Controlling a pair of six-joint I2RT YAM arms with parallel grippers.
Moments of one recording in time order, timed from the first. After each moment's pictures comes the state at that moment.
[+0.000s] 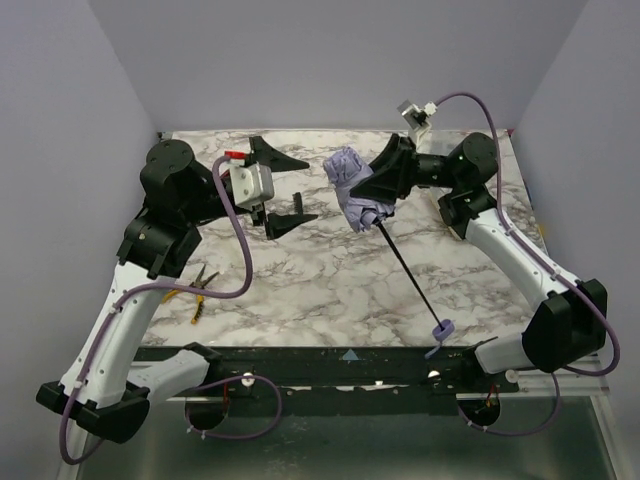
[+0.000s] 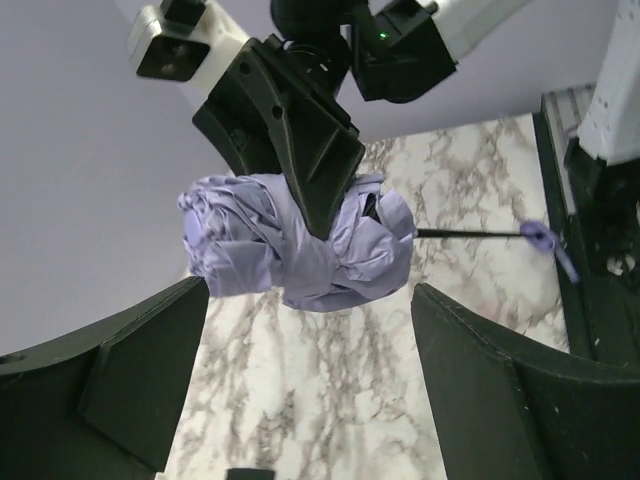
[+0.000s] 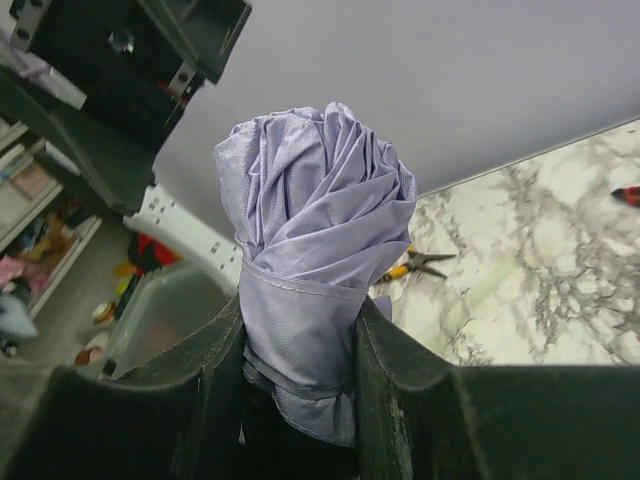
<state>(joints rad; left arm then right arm) -0.43 1.06 1.42 -0.33 0.92 0.32 0.37 1.41 1.19 0.60 -1.12 0.79</state>
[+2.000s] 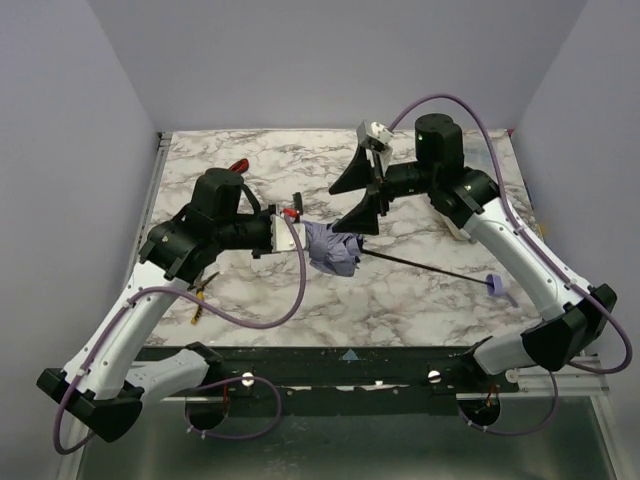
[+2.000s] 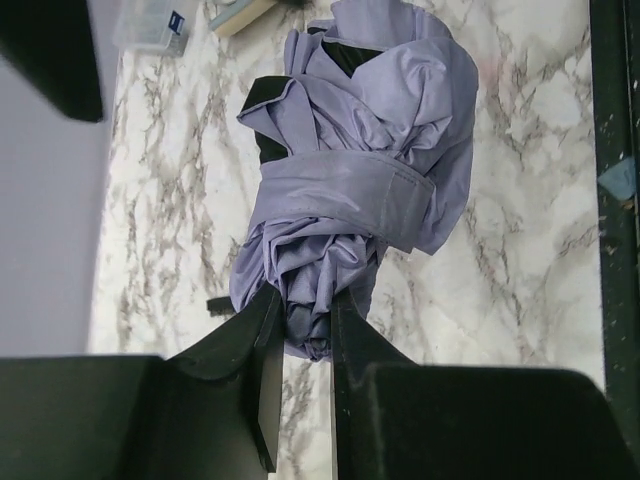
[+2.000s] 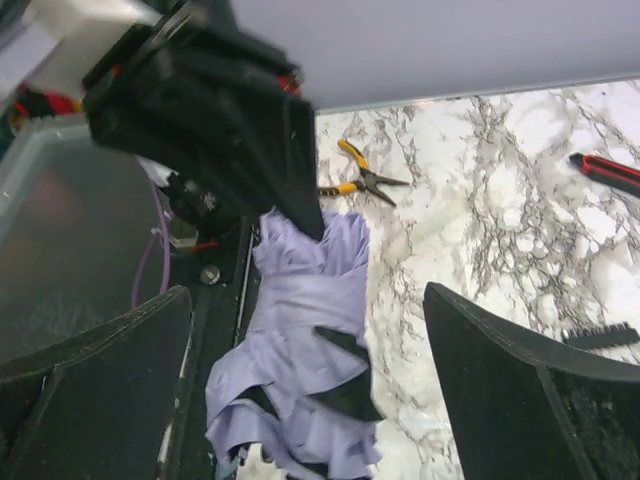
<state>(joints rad) -0.58 1.03 1.29 -0.86 0.62 0.95 0.56 1.46 1.53 -0.35 -1.08 -0.09</state>
